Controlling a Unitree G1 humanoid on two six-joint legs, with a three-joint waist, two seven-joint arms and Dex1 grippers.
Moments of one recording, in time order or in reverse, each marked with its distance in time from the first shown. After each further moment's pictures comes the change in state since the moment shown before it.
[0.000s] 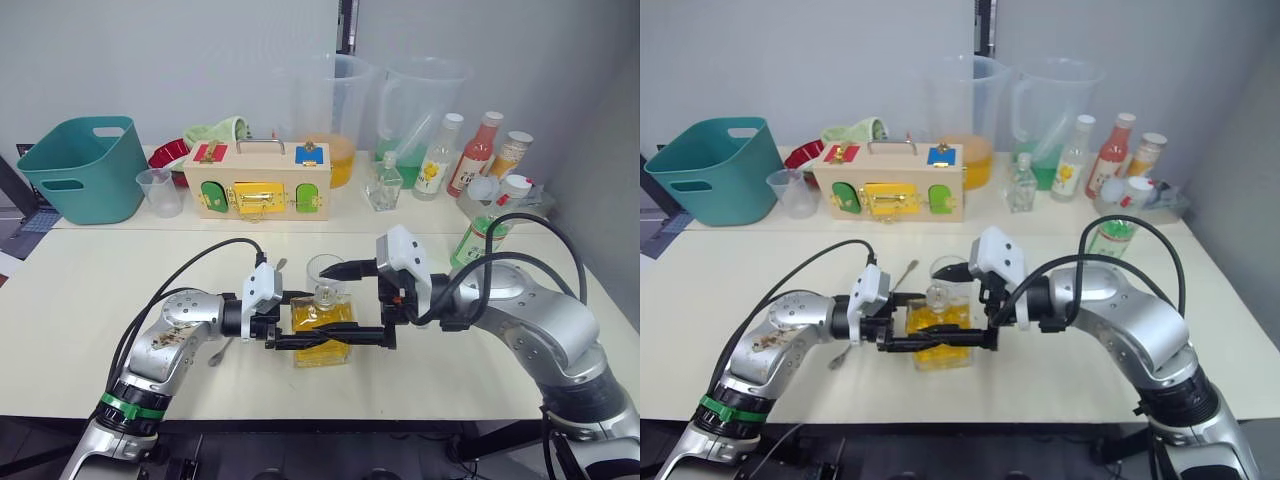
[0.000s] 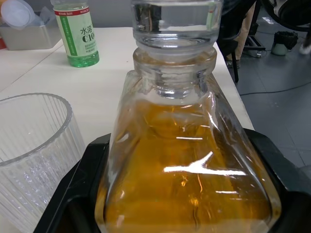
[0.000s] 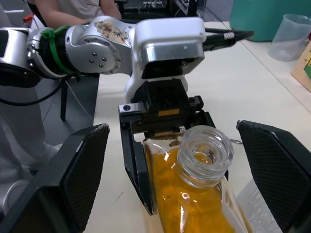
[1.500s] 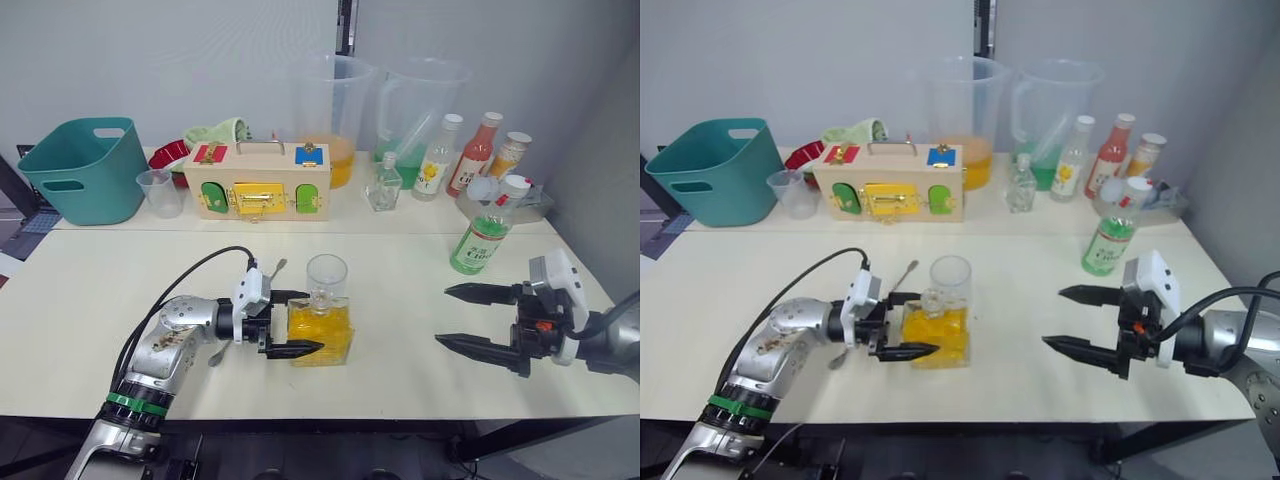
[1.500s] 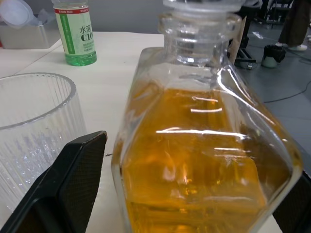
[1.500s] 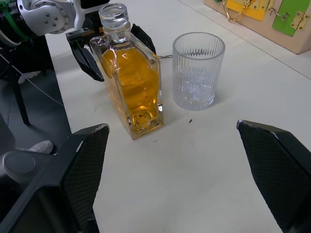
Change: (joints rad) left arm -0.001 -0.022 0.023 0.150 -0.045 -0.091 -0.090; right arm 0.562 -0.309 -0.585 -0.007 0.133 -0.073 0.187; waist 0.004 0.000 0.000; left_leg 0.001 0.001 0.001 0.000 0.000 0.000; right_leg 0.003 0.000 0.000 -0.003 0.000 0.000
